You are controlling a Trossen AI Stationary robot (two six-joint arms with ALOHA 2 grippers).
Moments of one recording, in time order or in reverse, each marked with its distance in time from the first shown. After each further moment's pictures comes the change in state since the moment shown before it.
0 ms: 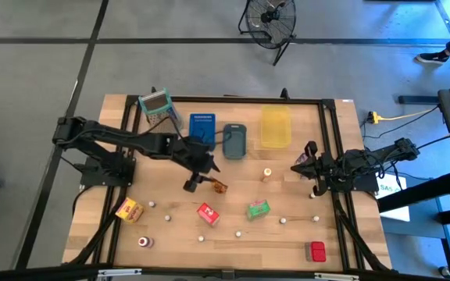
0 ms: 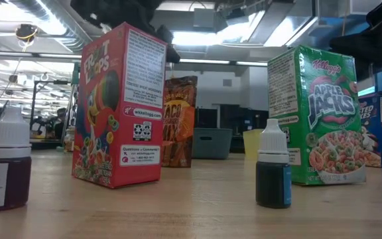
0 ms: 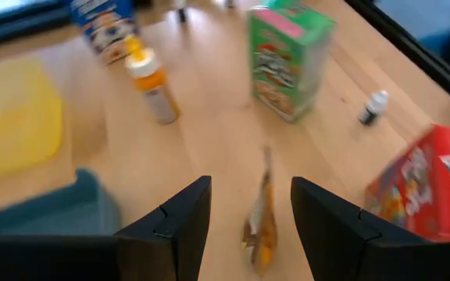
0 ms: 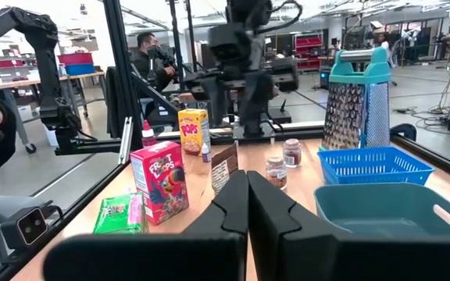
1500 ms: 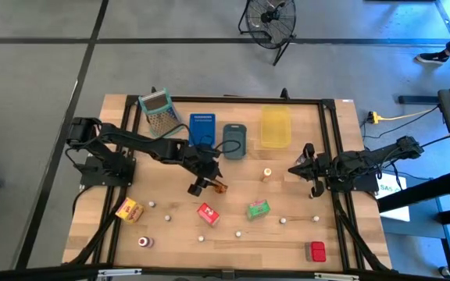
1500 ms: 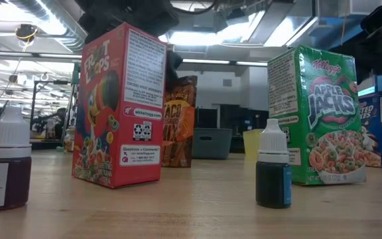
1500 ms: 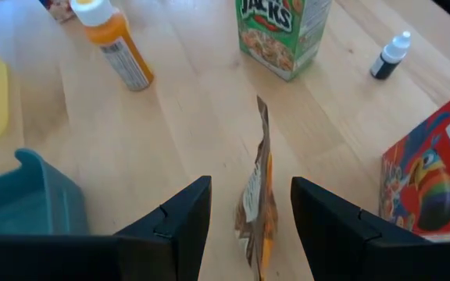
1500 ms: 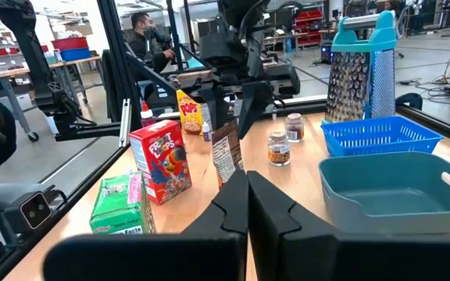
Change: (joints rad) left arm 0.001 0.149 -0.001 0.040 0.000 0.009; right arm 0.000 0.079 0.000 0.000 0.000 0.066
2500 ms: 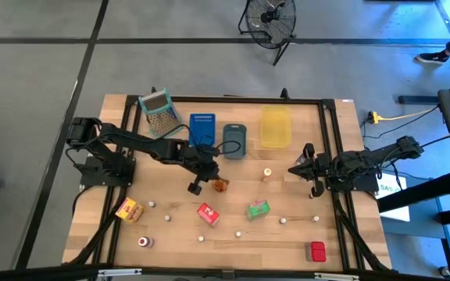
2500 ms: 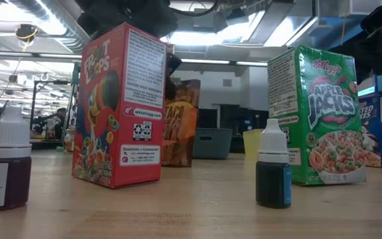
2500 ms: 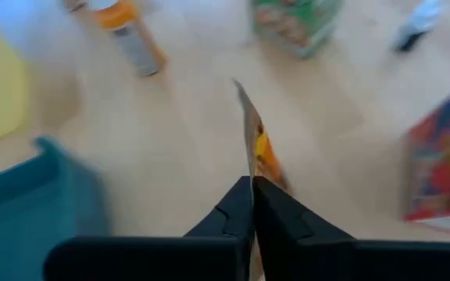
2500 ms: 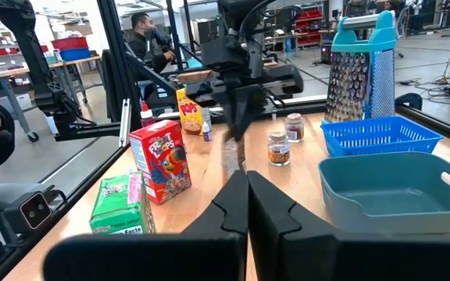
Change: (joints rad) left arm 0.000 0.004 0.000 -0.032 -0.094 0.060; right arm 0.000 0.000 0.000 0.000 0.001 0.000
